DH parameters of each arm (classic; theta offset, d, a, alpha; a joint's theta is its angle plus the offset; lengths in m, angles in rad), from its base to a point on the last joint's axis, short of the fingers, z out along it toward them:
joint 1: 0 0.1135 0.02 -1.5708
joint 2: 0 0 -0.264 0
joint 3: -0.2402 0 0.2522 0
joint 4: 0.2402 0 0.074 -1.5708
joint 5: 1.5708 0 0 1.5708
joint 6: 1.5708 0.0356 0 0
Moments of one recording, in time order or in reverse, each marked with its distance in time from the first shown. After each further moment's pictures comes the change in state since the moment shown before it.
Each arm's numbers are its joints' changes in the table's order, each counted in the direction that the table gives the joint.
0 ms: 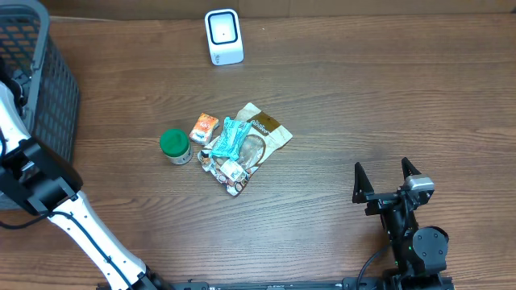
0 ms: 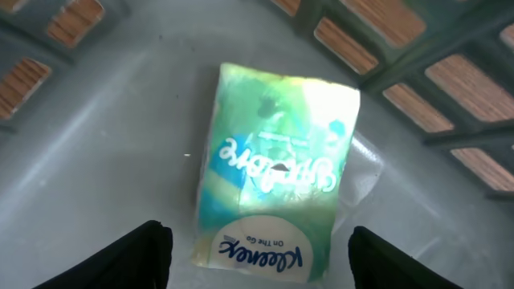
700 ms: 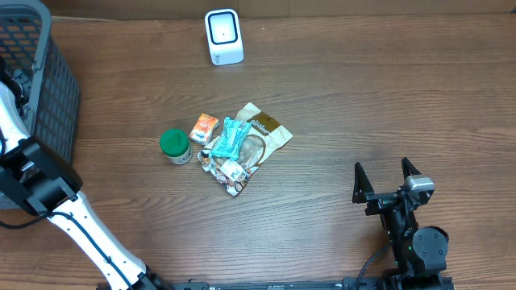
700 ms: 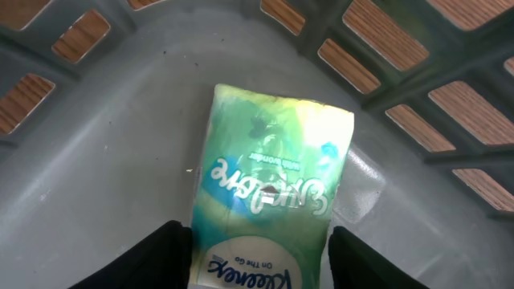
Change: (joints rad) left arm 0.000 -0.006 0.024 -0.048 0.000 -0.008; right arm 0.000 0.000 0.000 0.000 0.000 0.000
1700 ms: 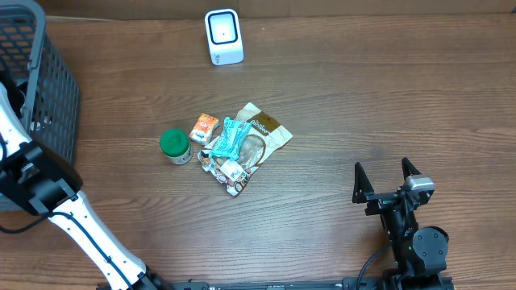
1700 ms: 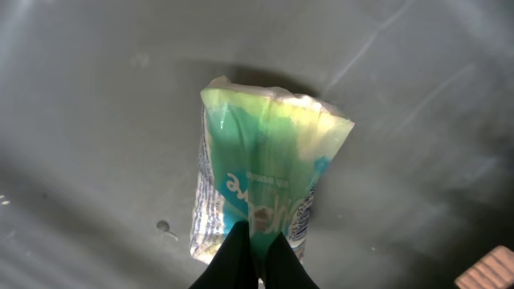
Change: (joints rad) left arm 0.000 -0.002 -0.156 0.472 0.000 -0.018; right arm 0.000 0.000 0.000 0.000 0.000 0.000
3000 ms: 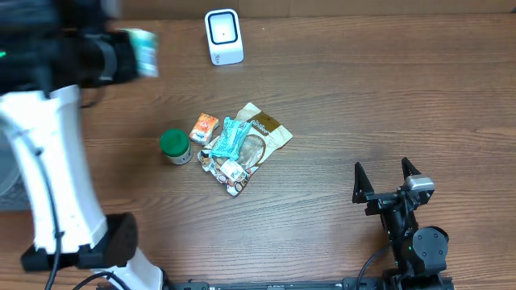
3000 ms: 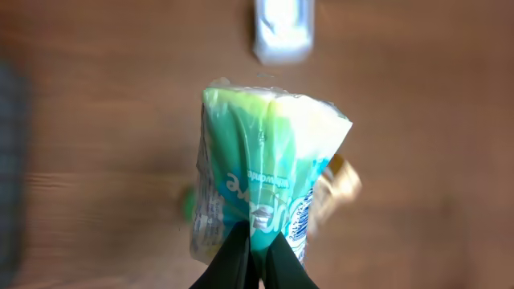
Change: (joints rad) left arm -0.646 -0.766 0.139 0.322 0.260 0.000; right arm 0.000 0.000 0.000 0.000 0.000 0.000
